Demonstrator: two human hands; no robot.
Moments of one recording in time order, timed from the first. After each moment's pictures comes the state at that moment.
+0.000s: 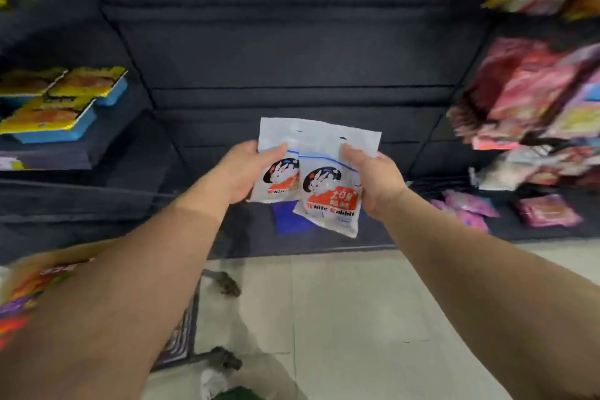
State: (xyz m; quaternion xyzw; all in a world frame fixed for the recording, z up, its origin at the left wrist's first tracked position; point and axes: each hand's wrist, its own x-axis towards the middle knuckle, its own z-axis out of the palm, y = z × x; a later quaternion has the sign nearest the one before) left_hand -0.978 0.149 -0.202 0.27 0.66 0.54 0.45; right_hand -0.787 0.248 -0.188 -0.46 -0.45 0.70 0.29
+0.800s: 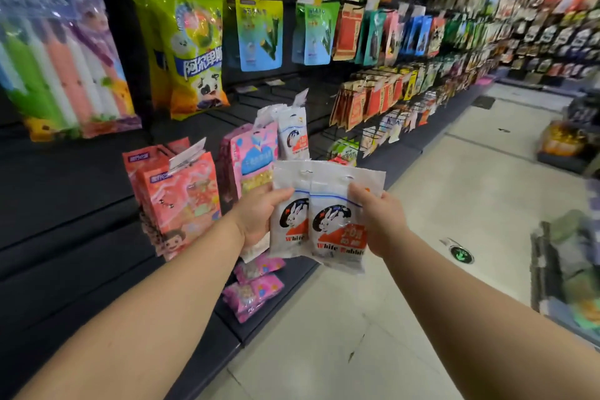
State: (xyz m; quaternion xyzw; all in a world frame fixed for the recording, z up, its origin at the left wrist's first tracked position) left_hand -0.485 0.594 -0.150 0.48 0.39 0.39 0.68; right_hand -0.291 0.524 -0.122 -0.60 -0.28 0.45 0.60
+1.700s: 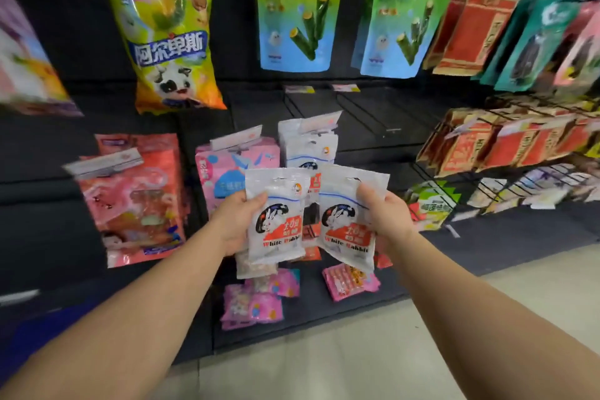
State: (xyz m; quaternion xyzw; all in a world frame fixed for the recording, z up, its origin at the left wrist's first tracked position) left_hand -0.351 0.798 -0.188 0.26 0.59 0.57 0.50; right_hand -0.121 0.873 -0.152 -0.52 -0.47 0.58 0.42
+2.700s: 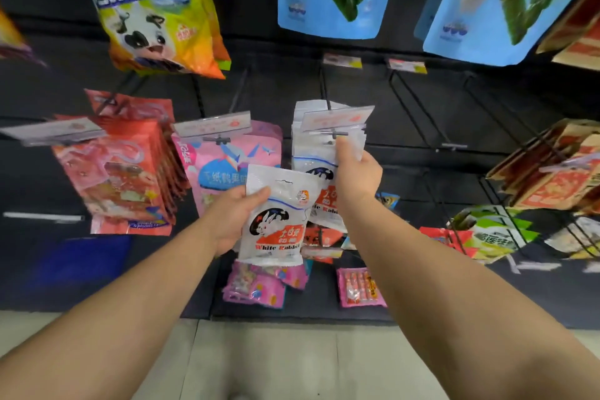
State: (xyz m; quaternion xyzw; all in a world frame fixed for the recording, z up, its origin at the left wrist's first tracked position) left_hand -0.349 0.870 -0.226 0.15 0.62 0.60 0.48; right_hand -0.227 1.013 -0.178 -0.52 -0.48 0.58 0.41
